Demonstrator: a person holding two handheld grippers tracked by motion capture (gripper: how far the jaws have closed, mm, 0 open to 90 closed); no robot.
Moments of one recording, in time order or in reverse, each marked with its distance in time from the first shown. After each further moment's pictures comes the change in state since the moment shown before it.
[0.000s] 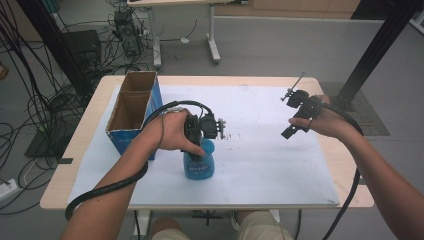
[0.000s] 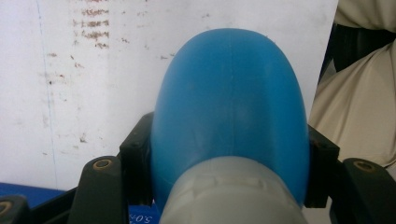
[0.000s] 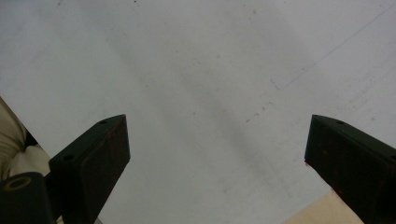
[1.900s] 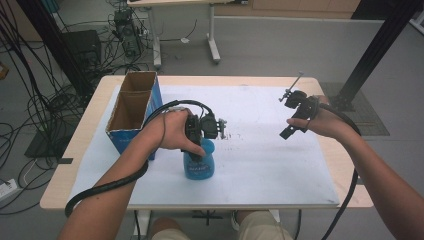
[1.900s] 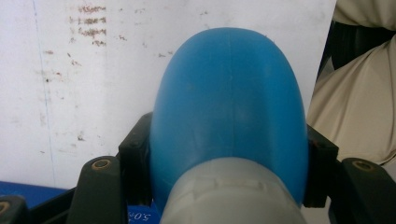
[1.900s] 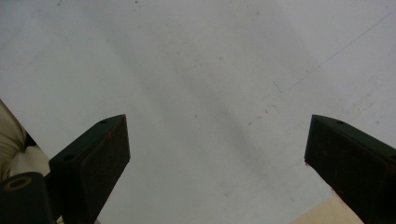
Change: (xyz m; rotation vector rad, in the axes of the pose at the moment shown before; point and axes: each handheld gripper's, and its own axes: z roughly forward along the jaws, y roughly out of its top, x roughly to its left) left arm 0.001 0.002 0.000 0.009 -0.010 -0.002; right arm 0.001 0.004 0.004 0.006 0.002 -0.003
